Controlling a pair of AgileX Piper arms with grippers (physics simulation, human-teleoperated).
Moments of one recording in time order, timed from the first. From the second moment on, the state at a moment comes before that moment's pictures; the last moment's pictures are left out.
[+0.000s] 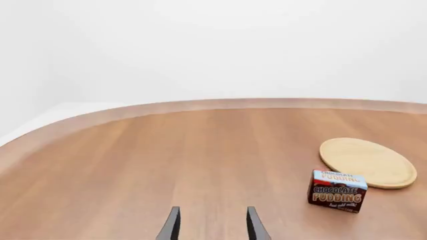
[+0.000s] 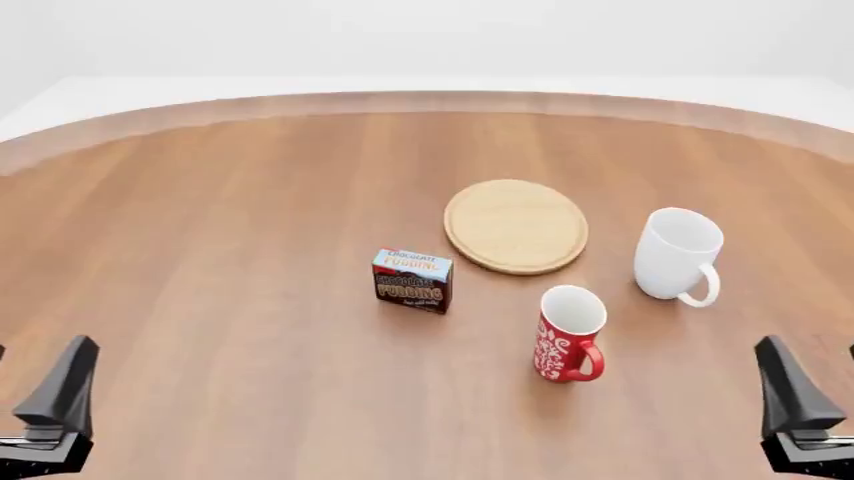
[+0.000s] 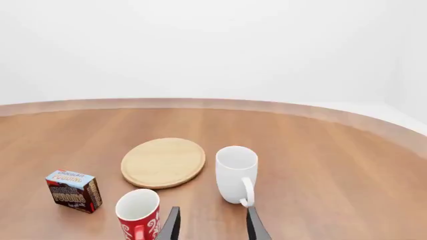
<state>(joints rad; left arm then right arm) 0.00 0.00 0.00 0.00 0.00 0.00 0.00 0.00 0.00 0.00</state>
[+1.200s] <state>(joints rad) 0.00 0.01 0.00 0.00 0.00 0.36 0.94 -1.01 0.41 -0.37</state>
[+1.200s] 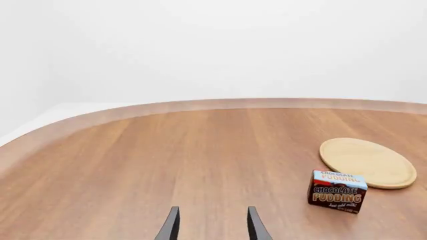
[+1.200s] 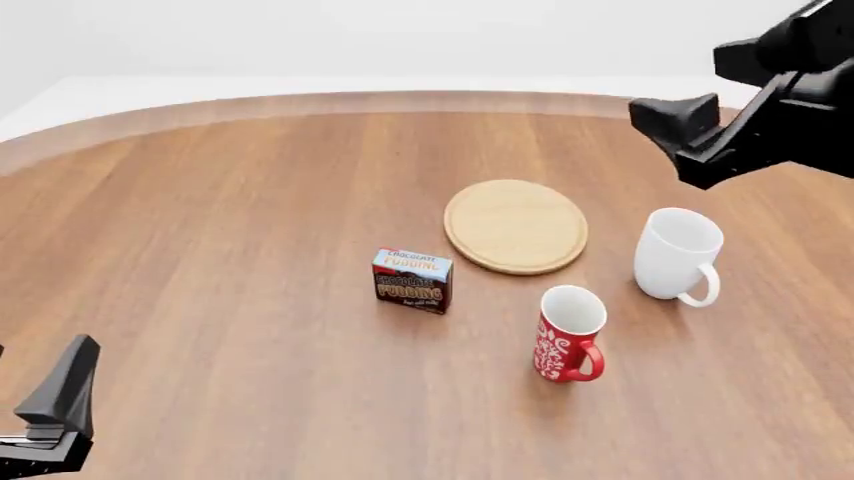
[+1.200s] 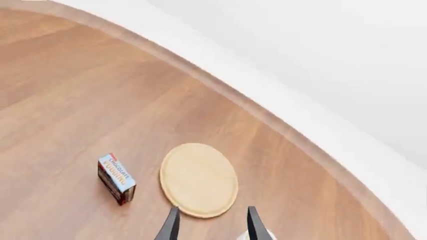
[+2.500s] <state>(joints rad) 0.00 0.01 0.00 0.00 0.00 0.58 1.50 -1.21 0.60 -0.50</state>
